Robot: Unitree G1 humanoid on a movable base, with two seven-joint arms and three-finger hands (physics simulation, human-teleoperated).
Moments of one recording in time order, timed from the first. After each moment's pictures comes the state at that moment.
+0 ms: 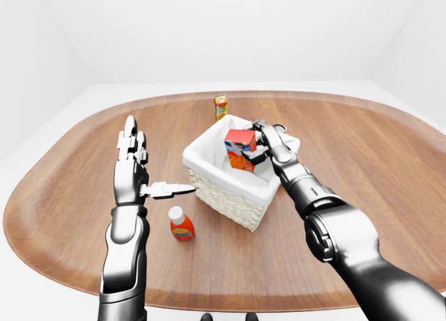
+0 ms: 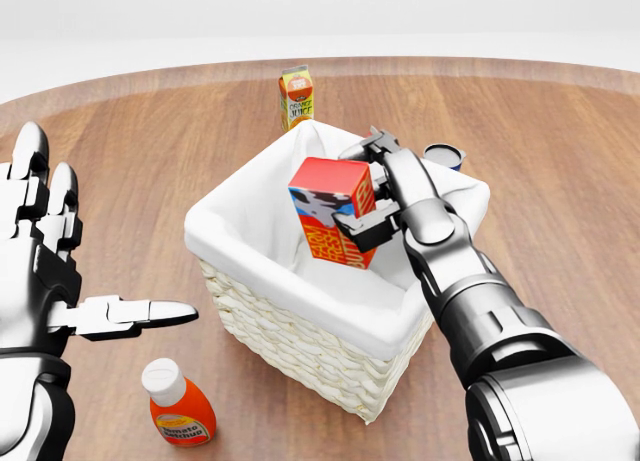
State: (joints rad) left arm -0.12 0.09 0.15 -0.29 -0.03 0.09 -0.01; right arm -1.10 -0.11 -0.07 1.35 -0.22 -0.09 -0.01
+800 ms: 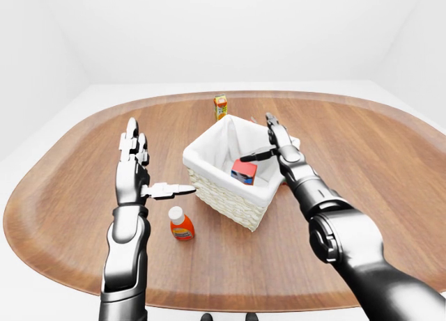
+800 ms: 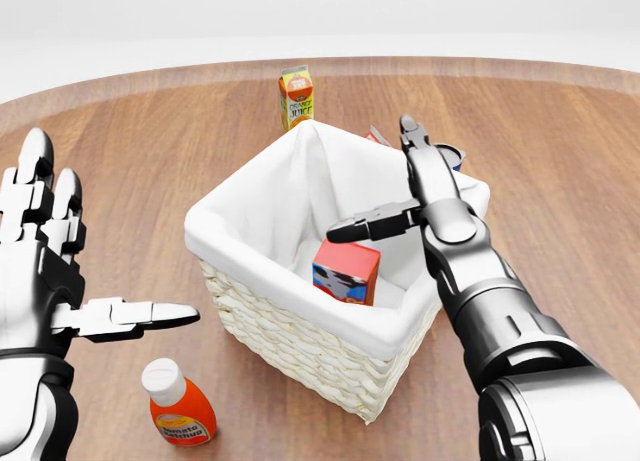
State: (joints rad) left arm -0.12 0.09 0.15 -0.27 -0.03 0.09 -0.01; right arm -1.07 -0.13 -0.14 1.30 -0.17 -0.09 -0.01
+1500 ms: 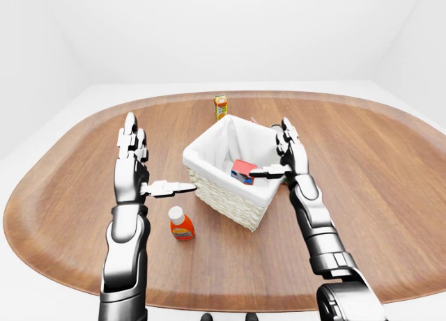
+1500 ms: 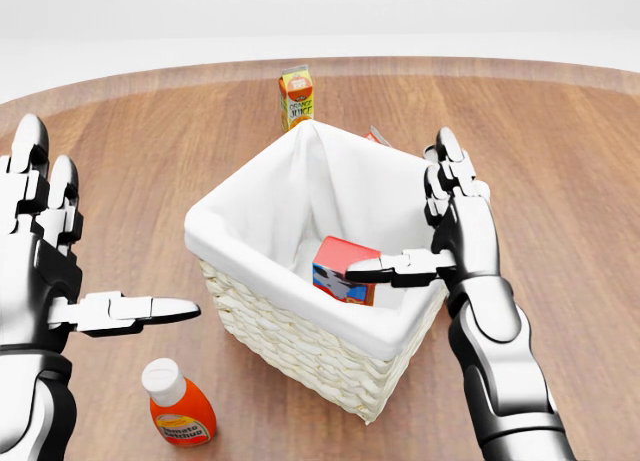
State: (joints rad) left arm -0.13 0.09 0.14 -0.30 -0.02 0.09 0.00; right arm -0.50 -0.09 -0.09 0.45 0.11 -0.09 0.04
